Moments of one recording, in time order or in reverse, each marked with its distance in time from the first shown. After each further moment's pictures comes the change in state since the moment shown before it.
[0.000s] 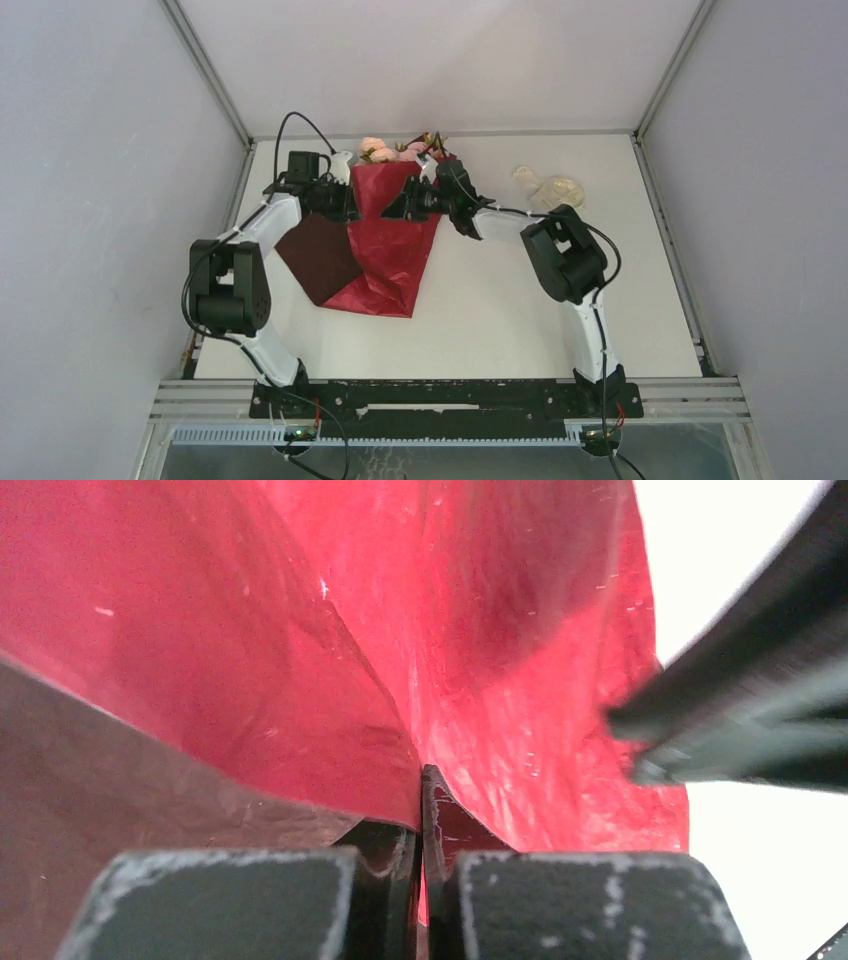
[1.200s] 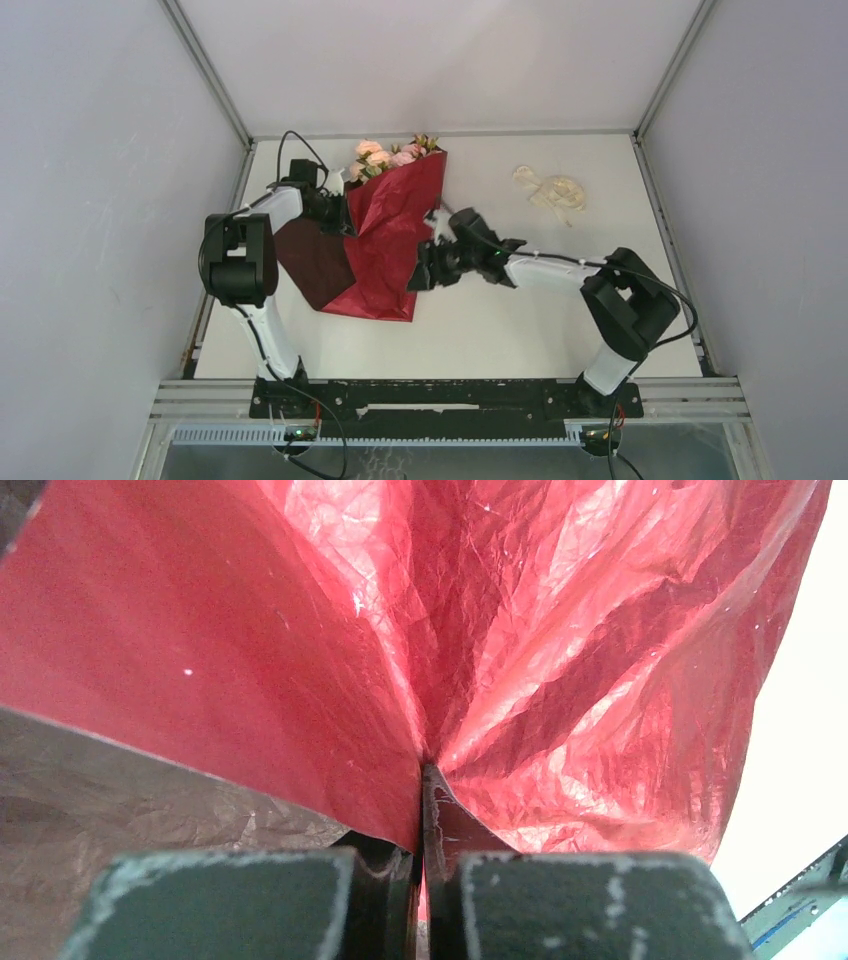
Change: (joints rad) left arm 0.089 0.235 0.081 -0.126 0.030 -0.095; right arm 0.174 -0.521 -0.555 -0.399 0.107 -0.344
